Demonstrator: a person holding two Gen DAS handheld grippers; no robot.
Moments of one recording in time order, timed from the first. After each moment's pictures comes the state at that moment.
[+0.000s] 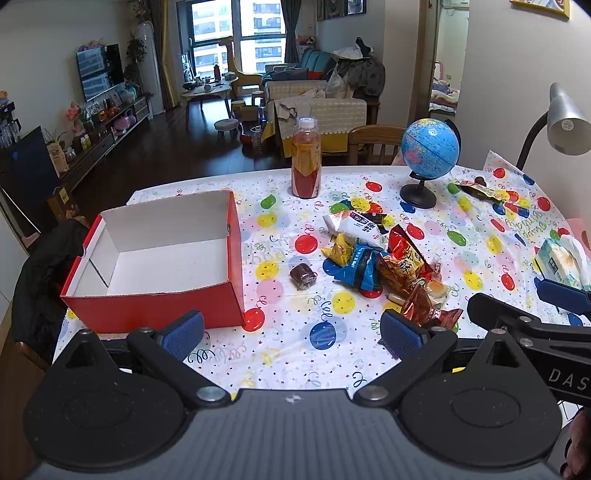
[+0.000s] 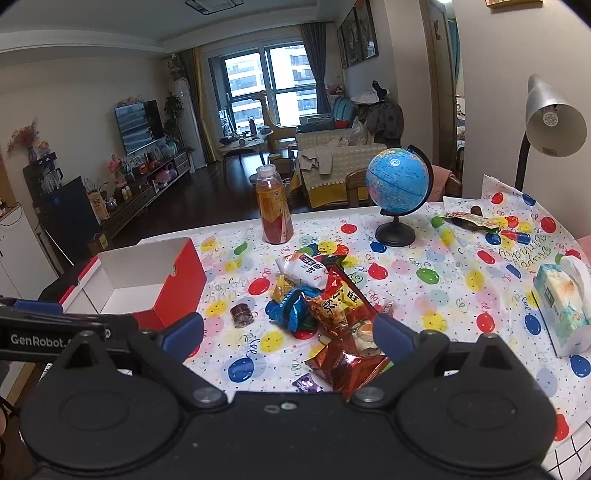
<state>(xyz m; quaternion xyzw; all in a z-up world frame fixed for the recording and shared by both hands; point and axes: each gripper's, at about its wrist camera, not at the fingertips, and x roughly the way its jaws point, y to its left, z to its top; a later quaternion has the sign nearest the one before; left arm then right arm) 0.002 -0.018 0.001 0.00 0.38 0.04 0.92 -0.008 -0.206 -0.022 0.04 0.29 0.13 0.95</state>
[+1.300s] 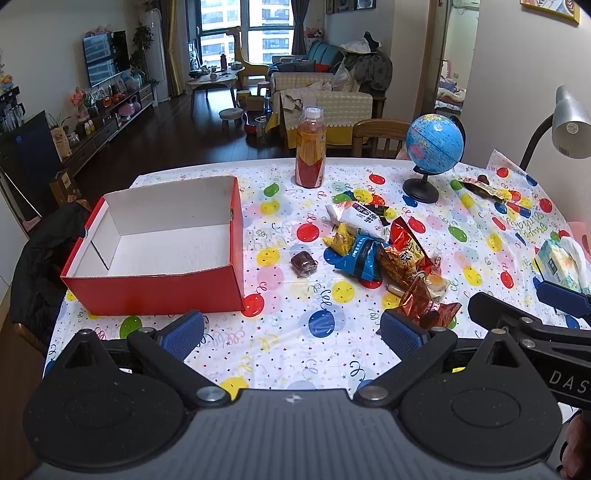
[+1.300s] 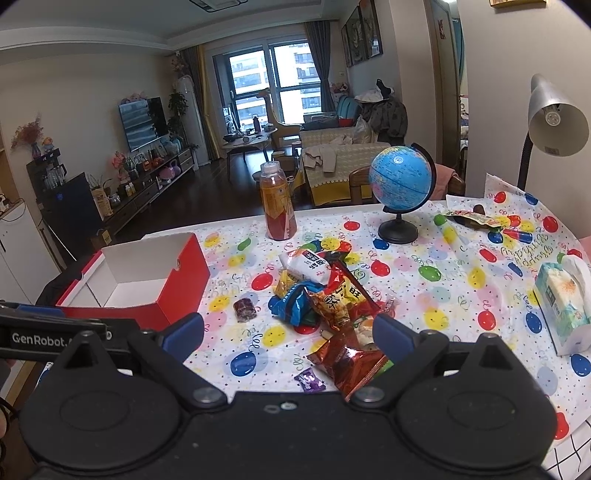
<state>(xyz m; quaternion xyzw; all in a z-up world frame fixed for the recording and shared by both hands) -0.003 -0.016 -0.001 -0.02 0.40 0.04 0.92 -0.015 -0.205 -0.026 0.04 0.29 0.13 0.95</state>
